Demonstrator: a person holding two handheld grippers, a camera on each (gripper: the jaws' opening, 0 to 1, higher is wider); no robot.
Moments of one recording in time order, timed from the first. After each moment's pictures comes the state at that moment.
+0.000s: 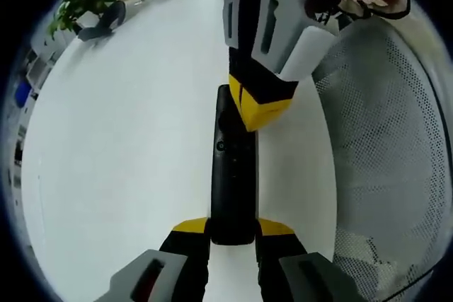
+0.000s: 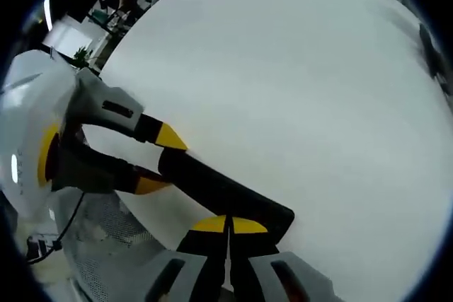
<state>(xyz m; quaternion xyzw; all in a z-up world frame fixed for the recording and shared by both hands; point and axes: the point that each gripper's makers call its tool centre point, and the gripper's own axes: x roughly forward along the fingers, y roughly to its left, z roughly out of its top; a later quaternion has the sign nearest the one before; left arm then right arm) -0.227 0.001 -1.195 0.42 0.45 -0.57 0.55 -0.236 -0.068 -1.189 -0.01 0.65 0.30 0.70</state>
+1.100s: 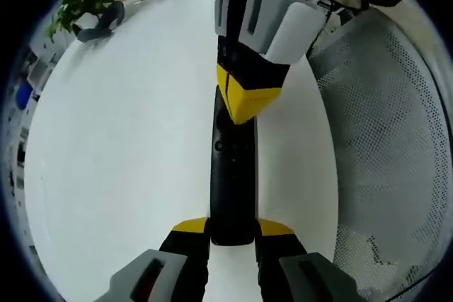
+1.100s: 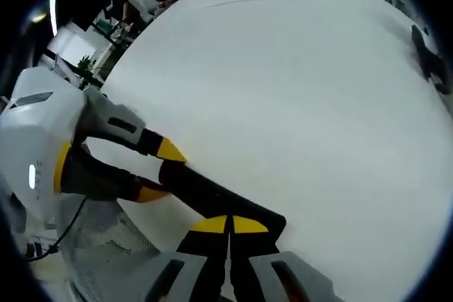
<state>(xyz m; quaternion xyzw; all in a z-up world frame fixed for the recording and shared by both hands) -0.227 0.001 -1.195 0.42 0.45 -0.56 0.55 -0.224 -0.069 -1.184 0.00 0.61 0.30 0.73</state>
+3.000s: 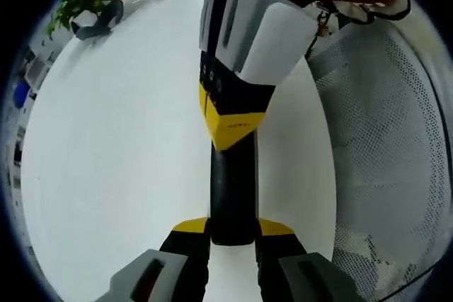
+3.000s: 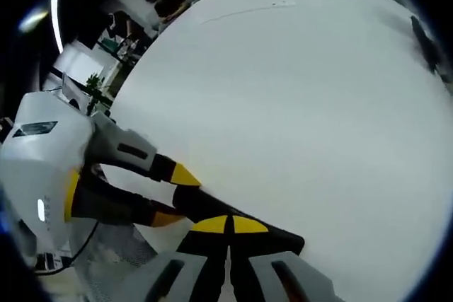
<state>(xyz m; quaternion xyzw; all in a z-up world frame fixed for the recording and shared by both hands) -0.227 0.001 -1.194 0.42 0.46 -0.57 0.55 -0.211 -0.044 -1.181 0.06 0.59 0.32 0.74</state>
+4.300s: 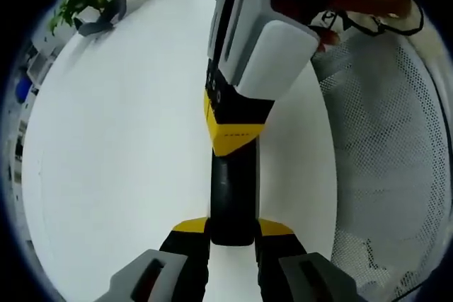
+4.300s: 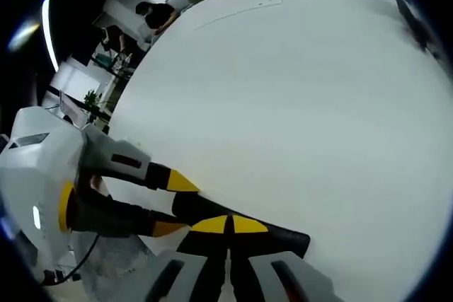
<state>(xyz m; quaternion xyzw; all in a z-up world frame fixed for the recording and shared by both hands) -0.228 0.001 -1.195 0.42 0.46 -0.55 0.55 -0.210 -0.046 -1.183 0.12 0.57 0.30 0.75</state>
